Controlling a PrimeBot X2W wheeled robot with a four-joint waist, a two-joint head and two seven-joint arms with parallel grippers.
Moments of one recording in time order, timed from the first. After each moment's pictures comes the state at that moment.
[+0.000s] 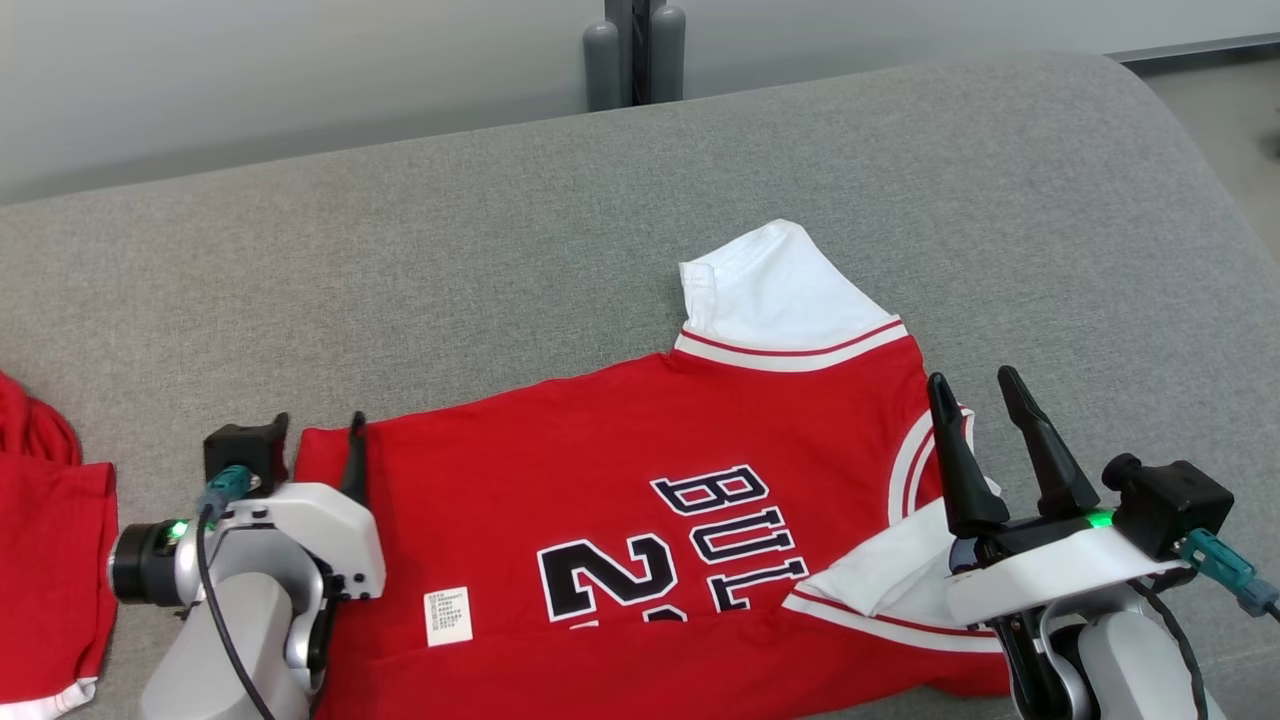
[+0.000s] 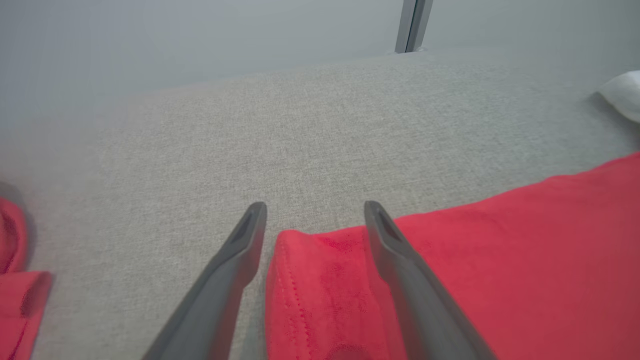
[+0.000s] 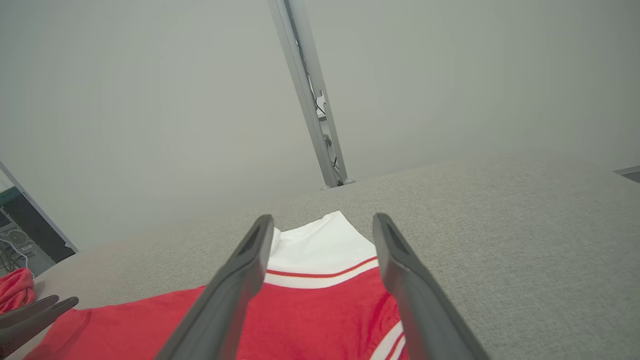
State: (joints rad) left arm -0.48 0.19 -0.32 0.82 -0.39 0.10 -0.18; right arm -0.22 -0.07 0.18 0.24 0.40 0.13 -0.26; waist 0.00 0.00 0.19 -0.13
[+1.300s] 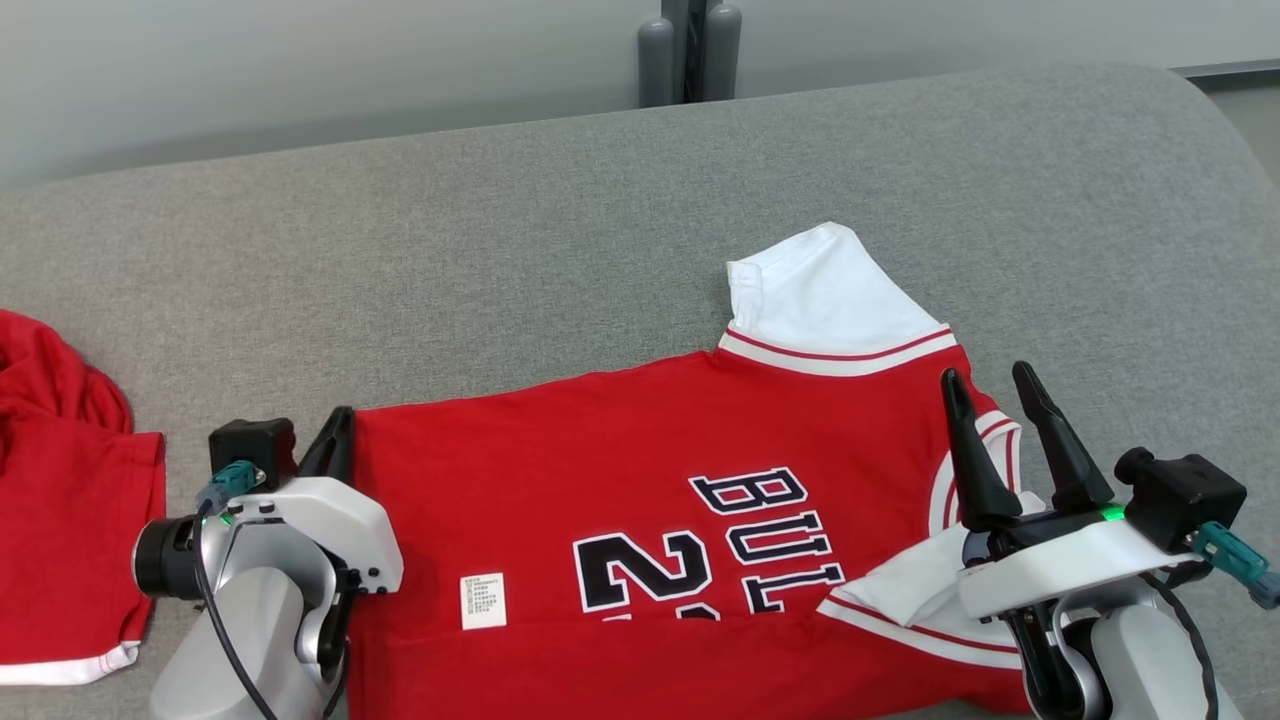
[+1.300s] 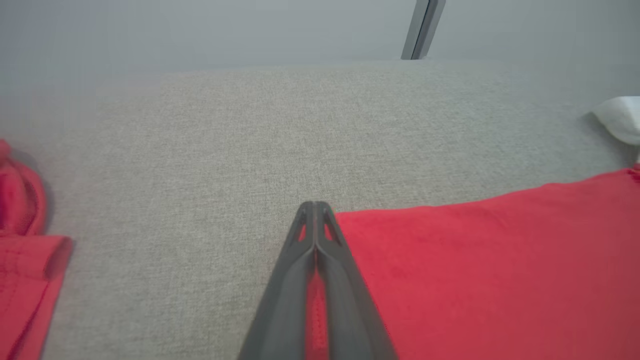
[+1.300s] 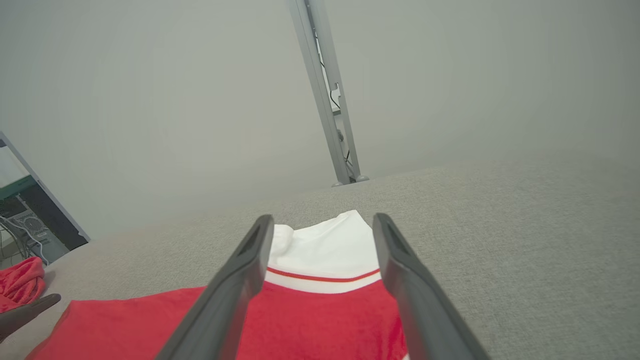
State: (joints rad) left arm -0.48 0.18 -0.33 0.81 -0.46 0.07 -0.16; right arm -0.23 -0.09 0.17 0.26 0.40 0.13 -0.26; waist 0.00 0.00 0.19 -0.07
